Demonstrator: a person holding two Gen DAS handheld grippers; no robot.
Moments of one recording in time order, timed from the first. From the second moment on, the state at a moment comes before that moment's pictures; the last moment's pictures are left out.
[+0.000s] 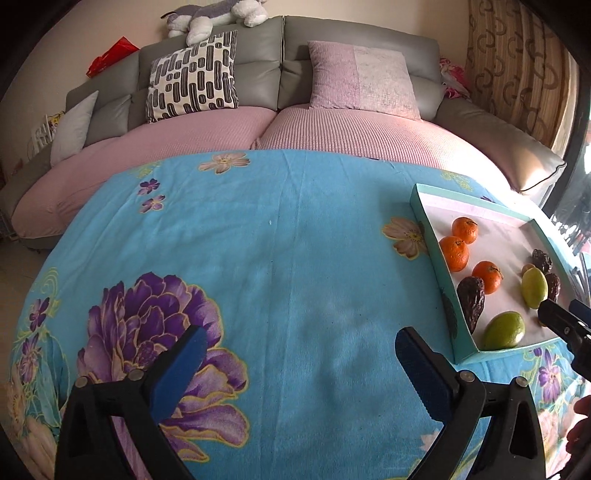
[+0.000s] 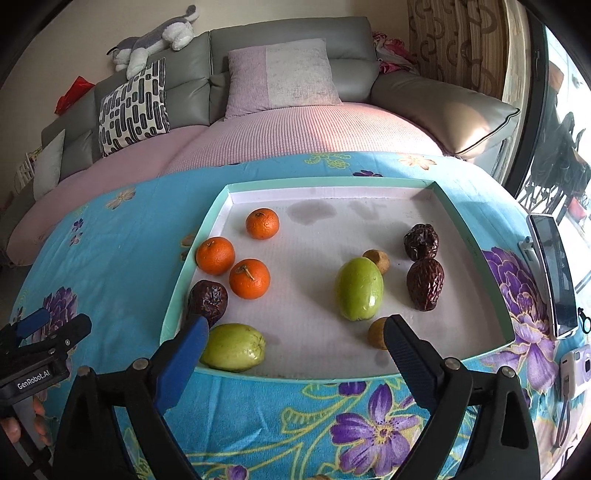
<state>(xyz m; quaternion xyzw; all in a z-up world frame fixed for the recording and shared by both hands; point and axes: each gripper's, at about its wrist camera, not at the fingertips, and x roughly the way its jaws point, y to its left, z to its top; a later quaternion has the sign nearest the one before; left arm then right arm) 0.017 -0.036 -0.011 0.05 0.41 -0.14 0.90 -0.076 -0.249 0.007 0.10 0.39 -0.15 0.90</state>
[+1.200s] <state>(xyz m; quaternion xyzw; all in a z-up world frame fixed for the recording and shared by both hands) 0.012 -0.023 -0.029 0.08 0.44 -0.08 0.89 -0.081 -0.228 -0.011 0.08 0.42 -0.15 0.89</state>
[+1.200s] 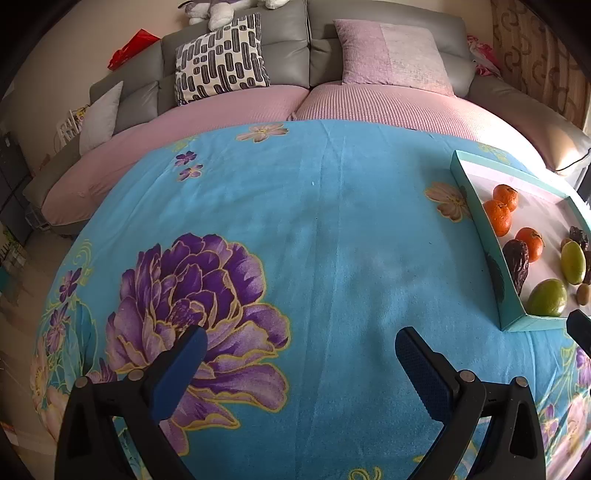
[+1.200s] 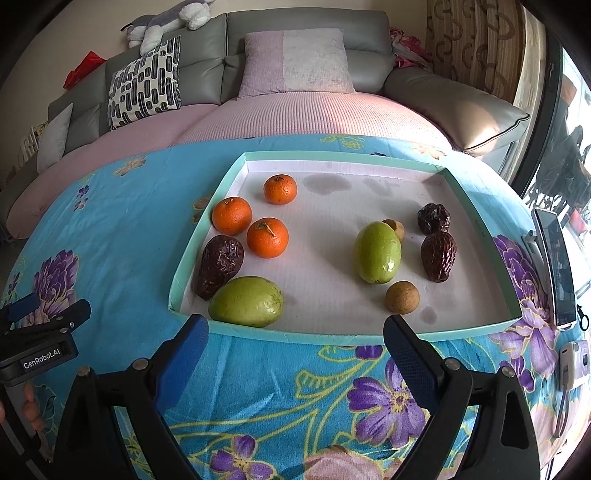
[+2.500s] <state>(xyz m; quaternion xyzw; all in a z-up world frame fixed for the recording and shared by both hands) 0.010 -0.027 -0.029 0.09 0.44 -0.08 0.89 -0.080 -0.226 -0.018 0.08 0.43 -0.15 0.89</state>
